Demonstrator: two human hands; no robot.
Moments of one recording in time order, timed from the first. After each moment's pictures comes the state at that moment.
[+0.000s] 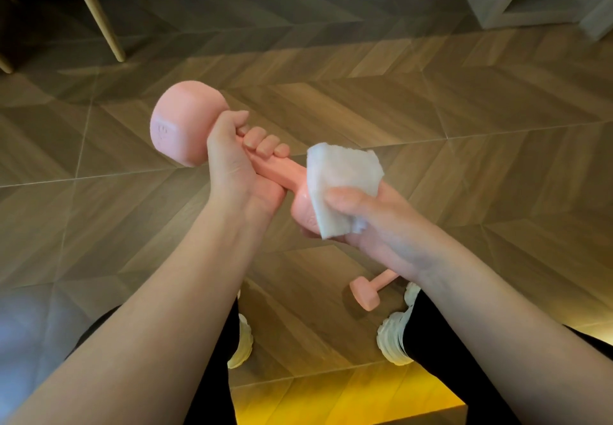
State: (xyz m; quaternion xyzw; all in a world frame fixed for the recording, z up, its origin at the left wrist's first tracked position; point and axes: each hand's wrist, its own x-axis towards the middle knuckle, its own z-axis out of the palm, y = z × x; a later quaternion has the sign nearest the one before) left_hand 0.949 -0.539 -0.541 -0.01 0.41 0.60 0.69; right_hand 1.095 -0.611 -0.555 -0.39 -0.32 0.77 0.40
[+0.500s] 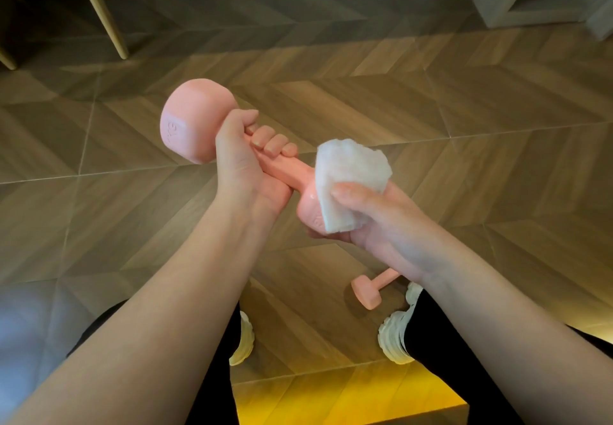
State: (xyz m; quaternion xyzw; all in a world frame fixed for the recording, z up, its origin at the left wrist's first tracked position) left_hand 0.951 -0.540 -0.542 -0.02 0.40 0.59 0.70; right_hand 1.097 -0.613 -0.558 -0.41 -0.31 0.76 0.40
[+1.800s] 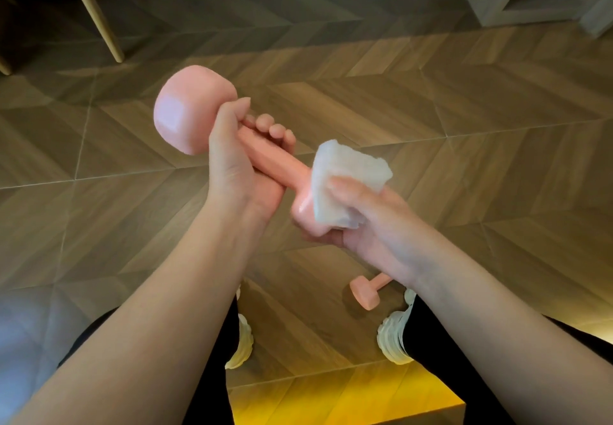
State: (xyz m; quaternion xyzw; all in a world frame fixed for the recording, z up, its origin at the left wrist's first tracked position) left_hand 0.952 -0.541 -0.540 0.02 0.36 0.61 0.70; right_hand 1.093 -0.614 -0.554 -0.39 -0.27 0.78 0.42
